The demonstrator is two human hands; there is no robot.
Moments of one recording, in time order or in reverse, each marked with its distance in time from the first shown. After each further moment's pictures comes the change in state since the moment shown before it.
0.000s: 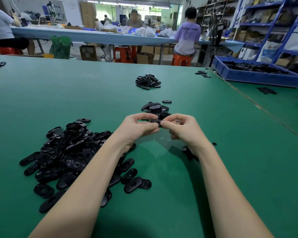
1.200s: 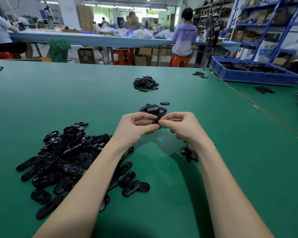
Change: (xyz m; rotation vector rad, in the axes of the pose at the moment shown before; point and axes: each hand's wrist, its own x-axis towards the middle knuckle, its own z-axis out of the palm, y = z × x) left_hand 0.002 -0.002 0.001 0.165 0.035 0.206; right_hand 0.001 -0.019 0.000 -0.141 0.077 0.043
